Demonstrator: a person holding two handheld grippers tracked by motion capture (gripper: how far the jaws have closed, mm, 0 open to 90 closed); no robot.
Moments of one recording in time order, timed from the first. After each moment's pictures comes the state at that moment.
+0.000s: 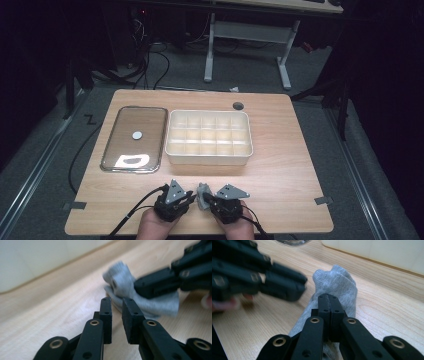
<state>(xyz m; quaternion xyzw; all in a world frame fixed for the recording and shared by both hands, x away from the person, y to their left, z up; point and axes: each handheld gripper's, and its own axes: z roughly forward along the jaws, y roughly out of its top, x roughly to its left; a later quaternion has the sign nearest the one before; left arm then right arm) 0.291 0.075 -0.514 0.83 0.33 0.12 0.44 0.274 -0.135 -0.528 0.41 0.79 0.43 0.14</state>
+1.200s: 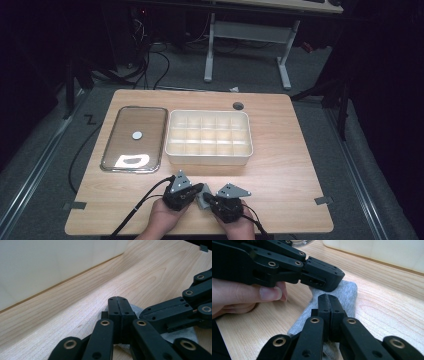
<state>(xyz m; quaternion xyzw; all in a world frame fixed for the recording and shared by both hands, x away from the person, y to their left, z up) 0.318 0.053 -0.530 0.81 0.31 0.10 0.48 0.276 -0.137 -0.528 0.42 0.79 0.44 0.13</state>
